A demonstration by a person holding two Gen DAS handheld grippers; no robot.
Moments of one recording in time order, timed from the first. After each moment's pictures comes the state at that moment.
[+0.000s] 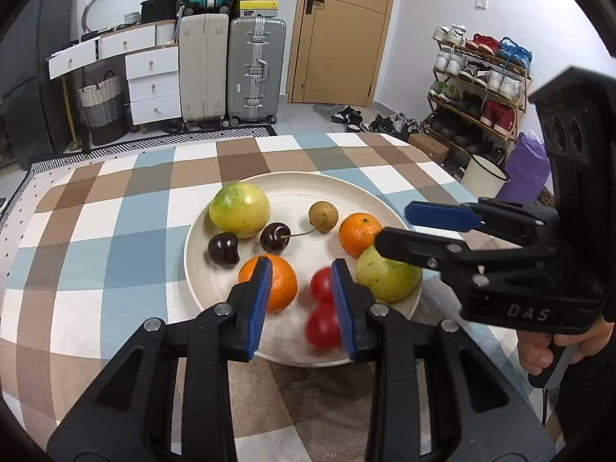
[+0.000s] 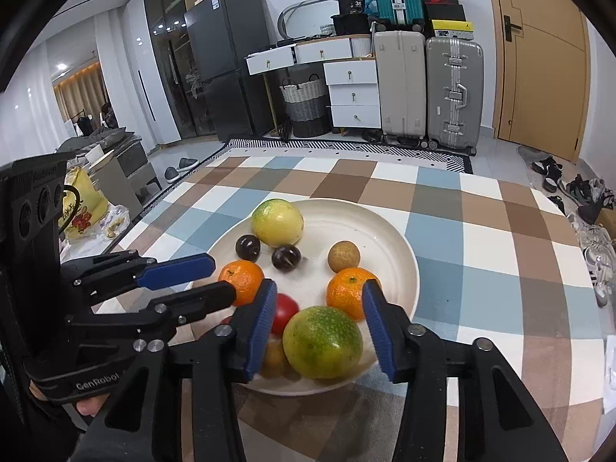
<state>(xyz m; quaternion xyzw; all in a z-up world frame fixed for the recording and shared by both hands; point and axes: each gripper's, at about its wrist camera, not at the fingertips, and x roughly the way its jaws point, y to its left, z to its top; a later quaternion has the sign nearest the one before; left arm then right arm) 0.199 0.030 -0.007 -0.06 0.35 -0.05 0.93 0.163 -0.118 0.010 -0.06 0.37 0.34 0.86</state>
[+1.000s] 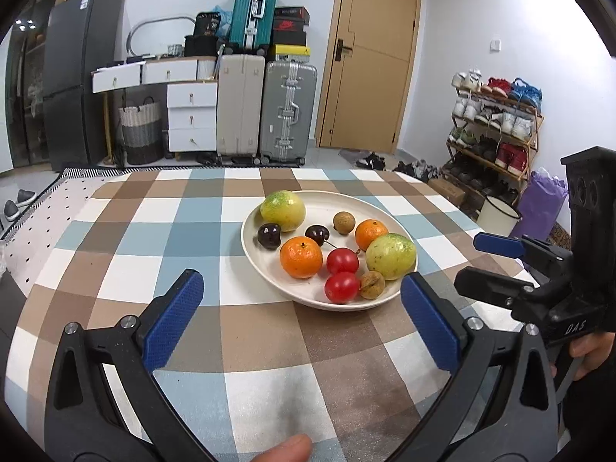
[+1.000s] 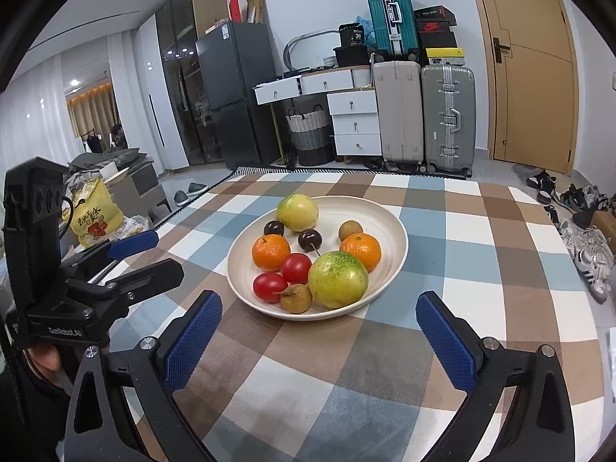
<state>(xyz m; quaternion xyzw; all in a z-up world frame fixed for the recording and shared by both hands) 0.092 0.039 0.006 -0.08 0.25 0.01 0.96 0.084 -0.166 0.015 -0.03 0.31 0.35 0.88</state>
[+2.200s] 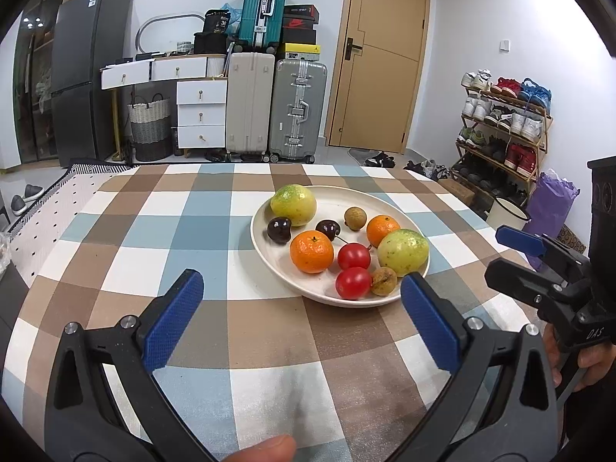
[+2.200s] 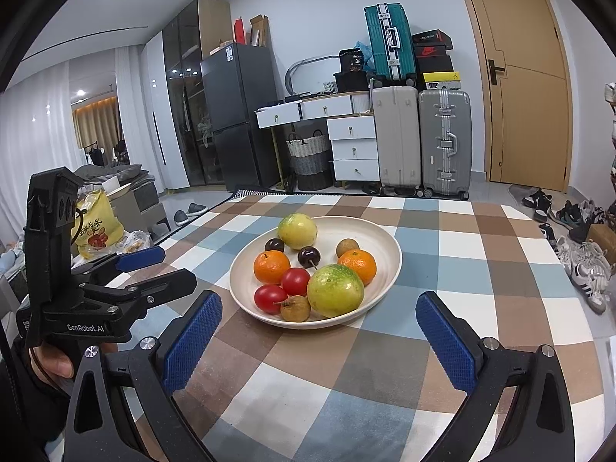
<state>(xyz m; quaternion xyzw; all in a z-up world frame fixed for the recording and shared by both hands) 0.098 0.047 0.000 -0.08 0.26 0.03 0.96 0.070 -0.175 0.015 -0.02 0.26 0.35 0.90</state>
